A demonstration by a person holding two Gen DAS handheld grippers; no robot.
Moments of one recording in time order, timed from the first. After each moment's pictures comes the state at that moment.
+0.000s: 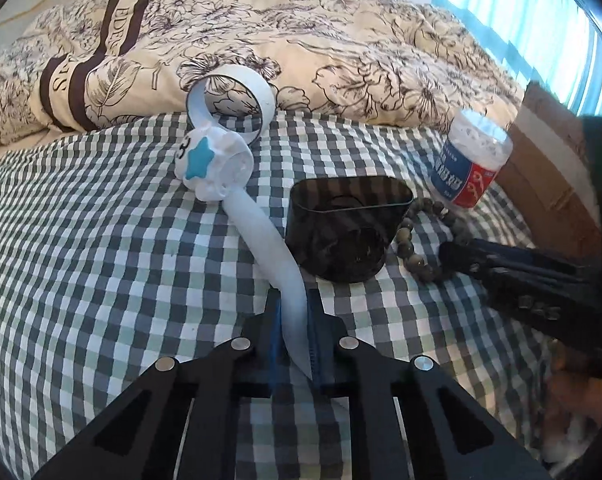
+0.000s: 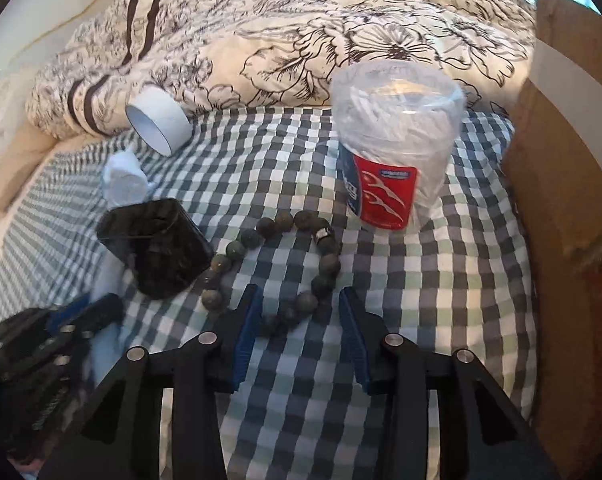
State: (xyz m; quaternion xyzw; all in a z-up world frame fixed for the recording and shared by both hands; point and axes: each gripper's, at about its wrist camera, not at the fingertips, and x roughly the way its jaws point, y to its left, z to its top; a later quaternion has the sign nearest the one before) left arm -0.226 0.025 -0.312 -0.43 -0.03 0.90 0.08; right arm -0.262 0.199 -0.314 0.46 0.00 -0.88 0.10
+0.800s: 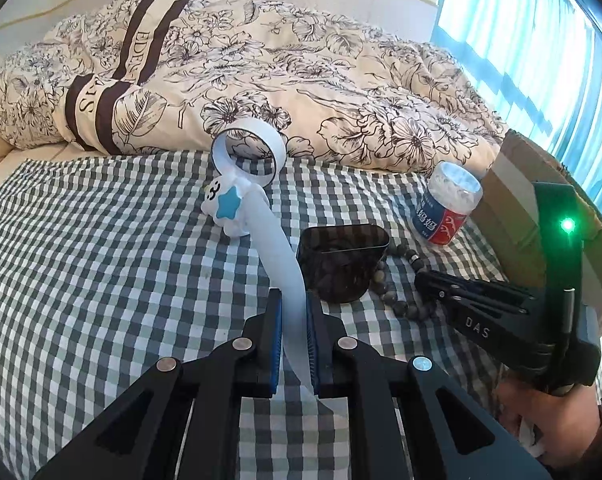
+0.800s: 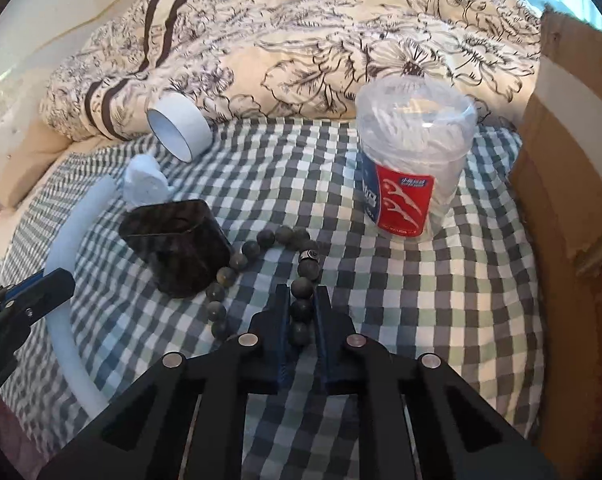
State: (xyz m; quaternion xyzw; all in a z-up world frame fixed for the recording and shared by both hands) left arm -0.199 0.007 -0.270 -0.38 -0.05 0.92 0.08; right arm -0.245 0.197 -0.303 0.43 -0.01 -0.89 0.12
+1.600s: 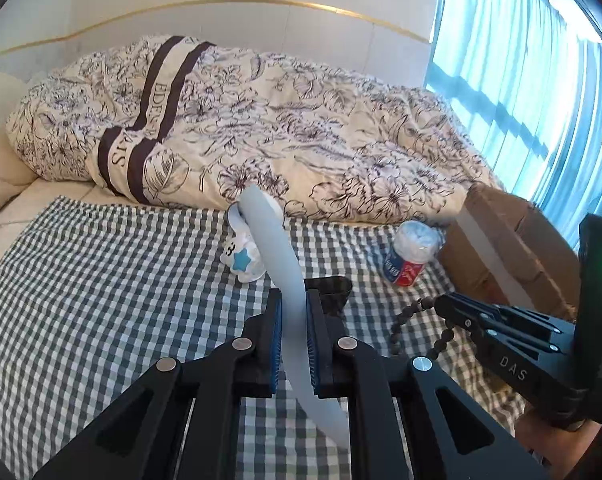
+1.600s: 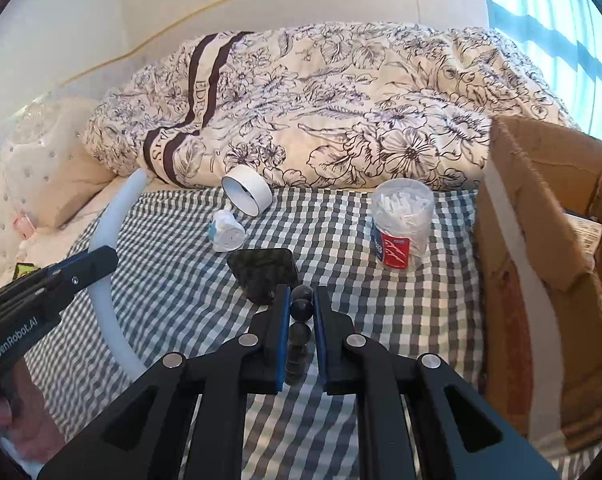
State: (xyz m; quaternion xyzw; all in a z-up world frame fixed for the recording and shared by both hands) left arm -0.148 0.007 -0.183 -0.33 -0.06 0.94 0.06; right arm -0.167 0.204 -0.209 0.37 -0.03 -0.92 0.16
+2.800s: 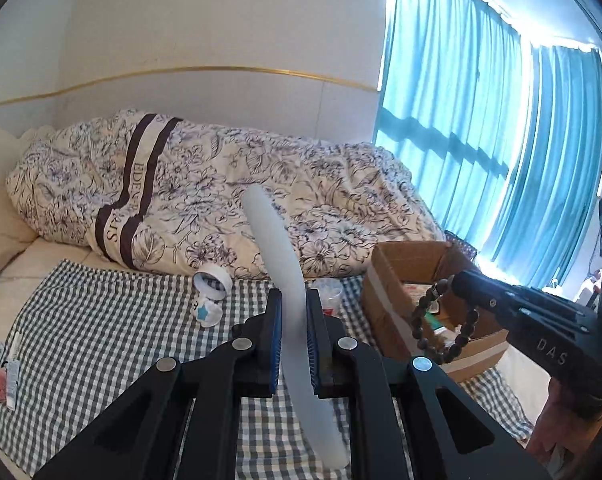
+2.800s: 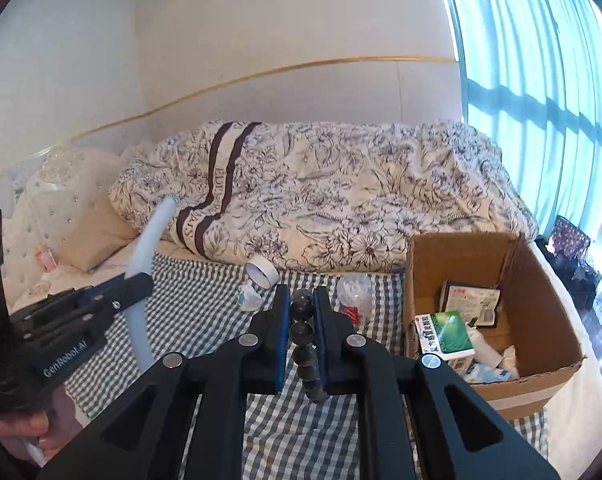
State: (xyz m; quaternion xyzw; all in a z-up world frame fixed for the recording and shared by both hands) left arm -0.046 0.059 -0.058 -0.24 -0.04 0.96 0.11; right arm -0.041 0.257 -0.054 0.25 -0.03 -0.96 0.15
